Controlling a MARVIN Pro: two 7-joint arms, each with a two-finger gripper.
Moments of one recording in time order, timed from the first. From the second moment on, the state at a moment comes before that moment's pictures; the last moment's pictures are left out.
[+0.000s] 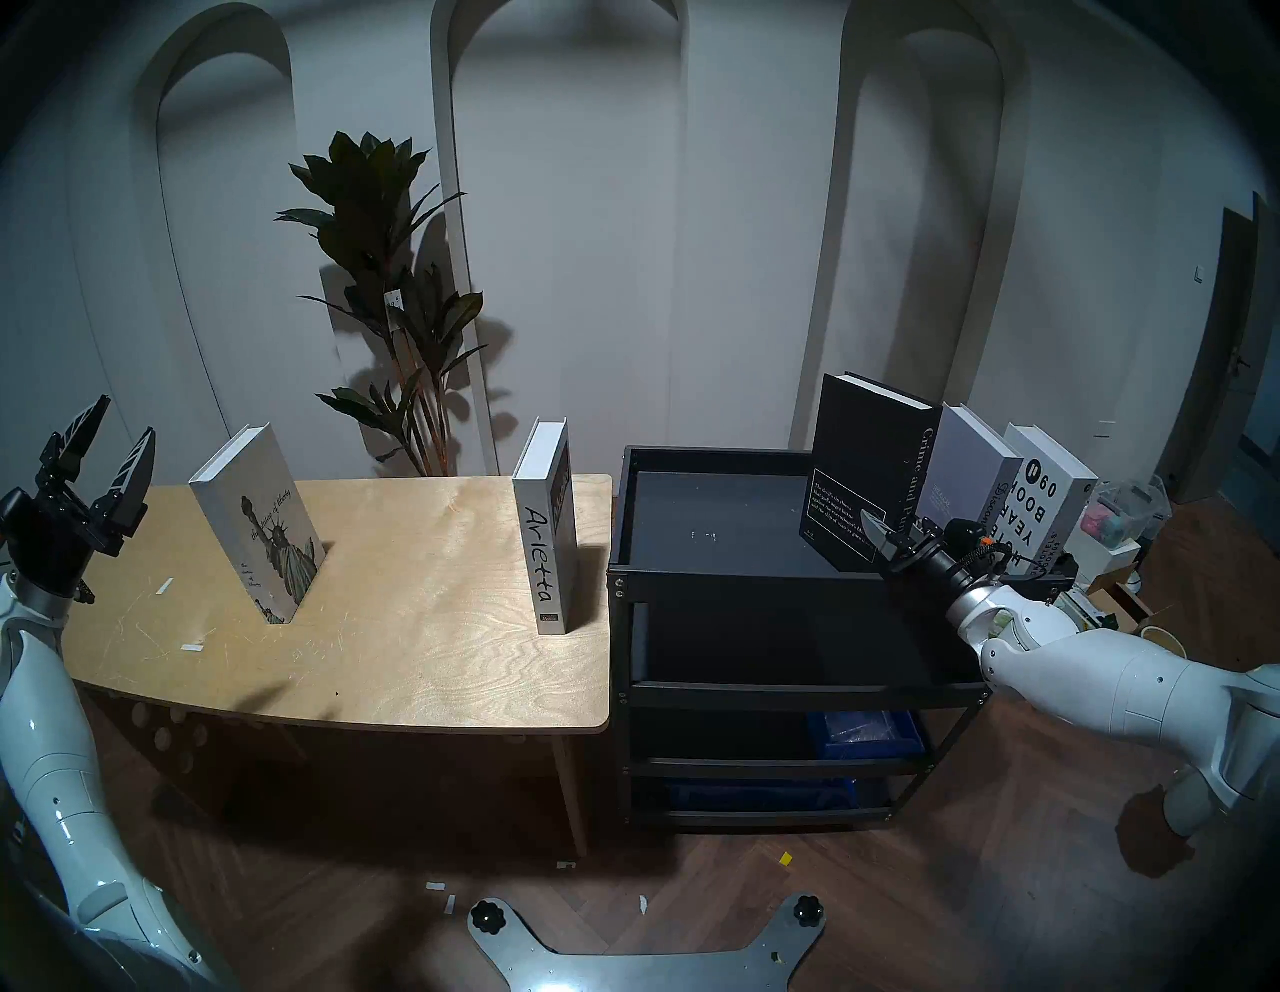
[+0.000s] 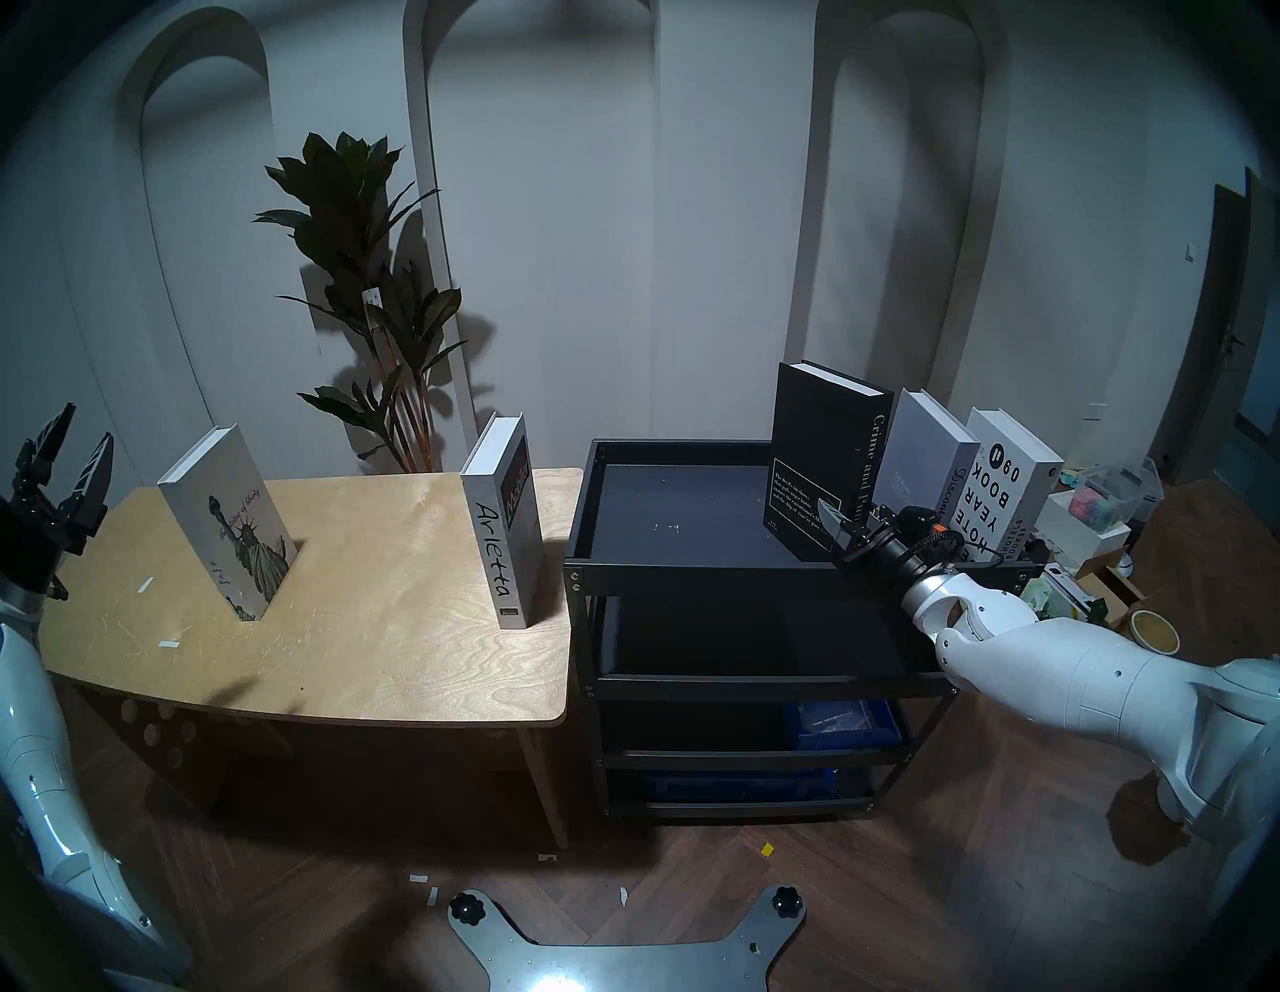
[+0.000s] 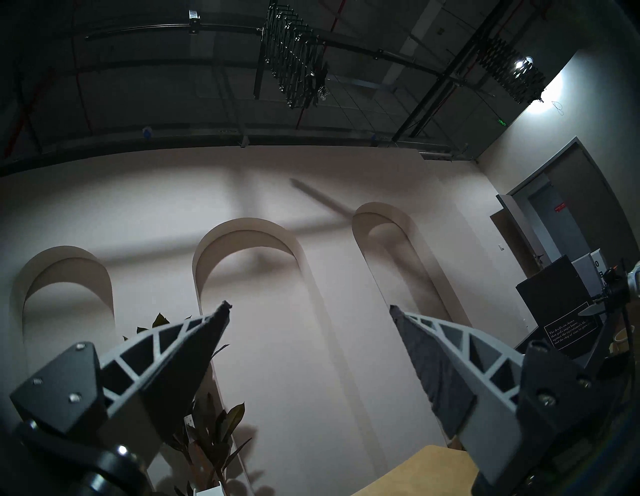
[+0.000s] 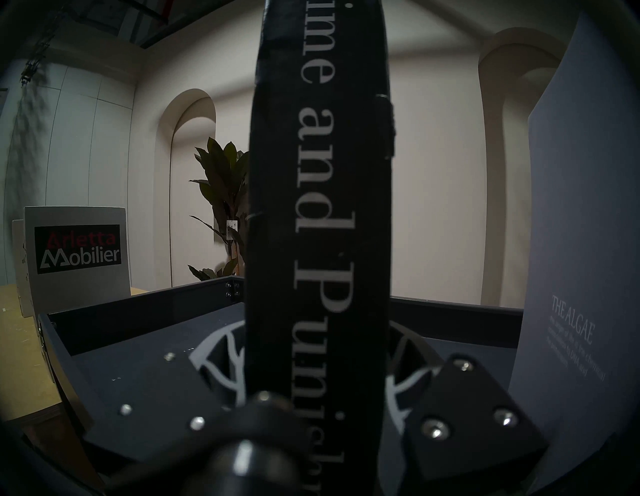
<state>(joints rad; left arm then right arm) 1.40 -1.06 -2.48 -1.39 -0.63 -0.18 -1.32 -0.81 -0.57 0.26 -1.14 1.38 -0.68 0.30</state>
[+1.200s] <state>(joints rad) 1.37 -1.03 -2.48 -1.35 -0.65 -0.18 -1.35 -0.81 -0.57 0.26 -1.19 1.37 -0.68 0.21</state>
